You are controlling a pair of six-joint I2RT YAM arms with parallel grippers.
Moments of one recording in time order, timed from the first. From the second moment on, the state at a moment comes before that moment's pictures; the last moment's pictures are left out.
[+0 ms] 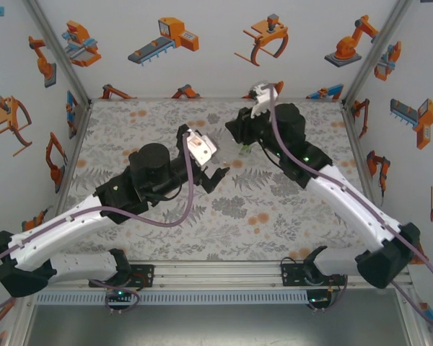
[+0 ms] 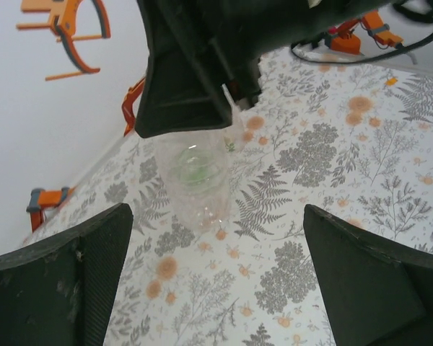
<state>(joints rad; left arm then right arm) -1.11 1.09 1.20 -0.21 -0.20 0.26 0.65 1.32 1.29 -0.14 -0.05 0.13</state>
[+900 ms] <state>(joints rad) -1.02 0.97 1.18 -0.52 -0.28 -0.03 0.59 2.04 1.55 0.14 -0.21 -0.05</state>
